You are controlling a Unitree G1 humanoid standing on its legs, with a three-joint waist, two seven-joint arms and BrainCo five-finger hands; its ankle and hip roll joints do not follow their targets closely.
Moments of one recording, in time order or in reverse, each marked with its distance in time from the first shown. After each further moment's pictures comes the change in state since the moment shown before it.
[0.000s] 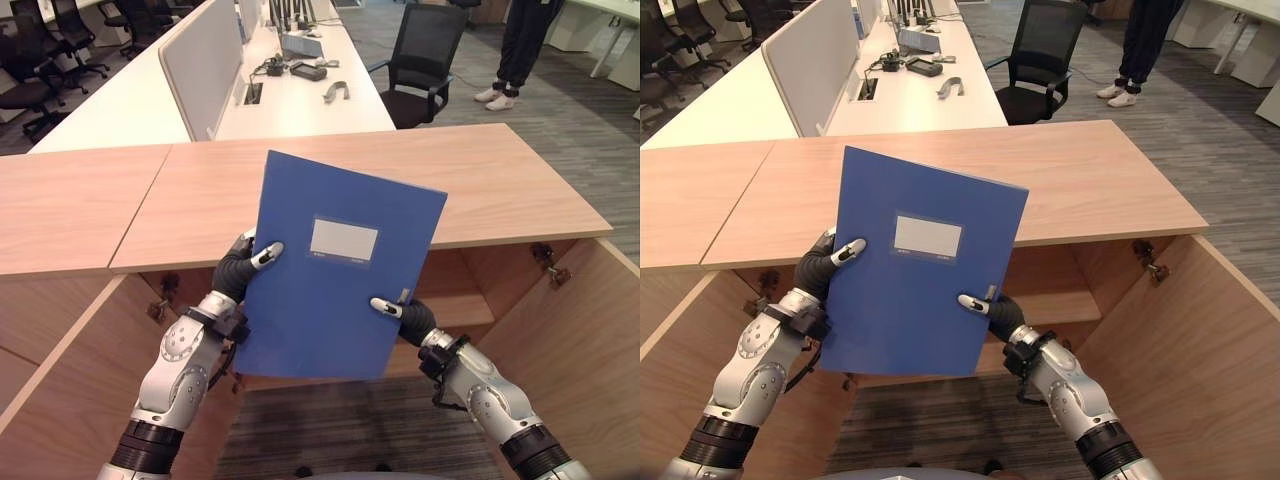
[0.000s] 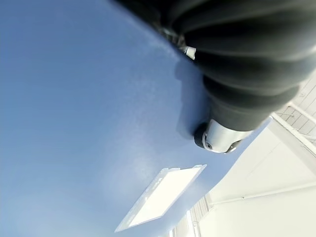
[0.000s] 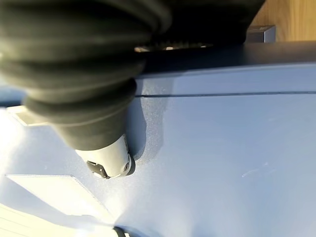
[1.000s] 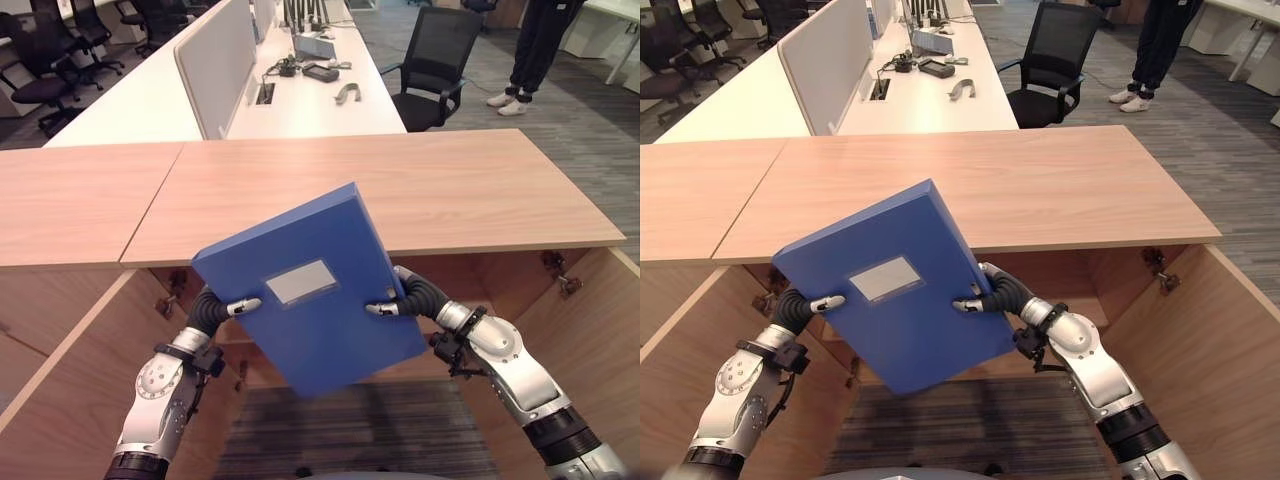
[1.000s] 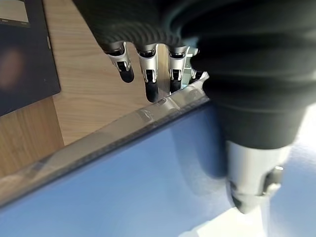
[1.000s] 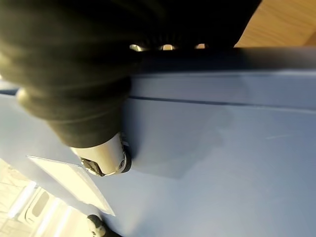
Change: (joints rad) left arm 0.150 -0.032 0.121 0.278 0.203 -0.200 -0.112; right arm -0.054 -0.106 -0.039 -0.157 -0.664 -0.108 0.012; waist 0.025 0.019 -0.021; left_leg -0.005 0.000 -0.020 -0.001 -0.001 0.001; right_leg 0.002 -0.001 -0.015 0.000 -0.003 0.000
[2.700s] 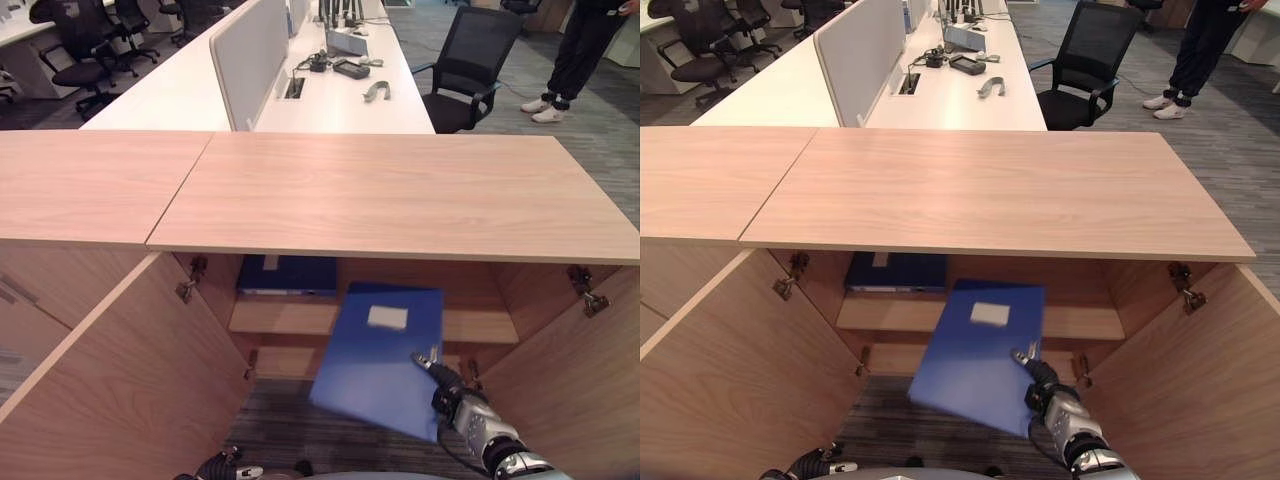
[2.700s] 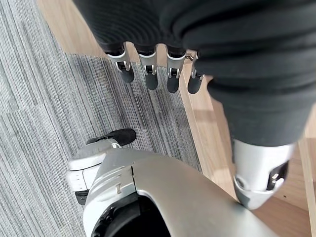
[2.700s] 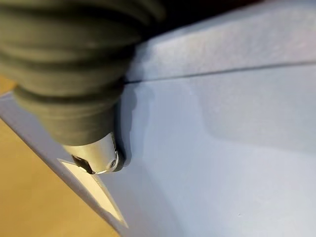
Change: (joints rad) left arm 0.095 -0.045 -0.202 0.814 0.497 0.153 0.124; right arm -0.113 0.283 -0.280 1.093 0.530 0.026 -0.297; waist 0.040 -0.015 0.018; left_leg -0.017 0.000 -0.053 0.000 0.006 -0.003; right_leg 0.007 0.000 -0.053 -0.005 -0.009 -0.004
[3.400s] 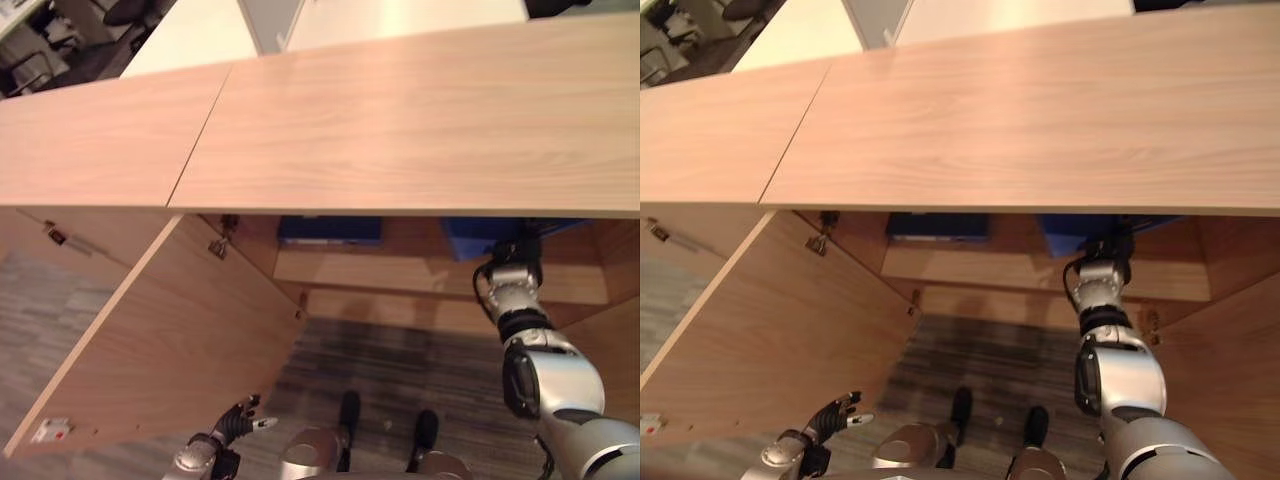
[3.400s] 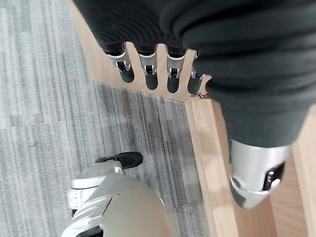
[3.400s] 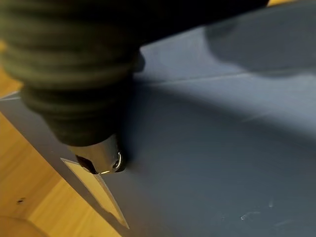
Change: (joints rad) left arm -0.099 0.009 -0.115 -0.181 -0.208 -0.001 0.096; right arm -0.574 -0.157 -0.238 0.061 0.552 -0.234 -0.272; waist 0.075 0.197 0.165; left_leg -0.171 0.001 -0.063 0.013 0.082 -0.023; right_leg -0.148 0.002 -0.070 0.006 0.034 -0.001
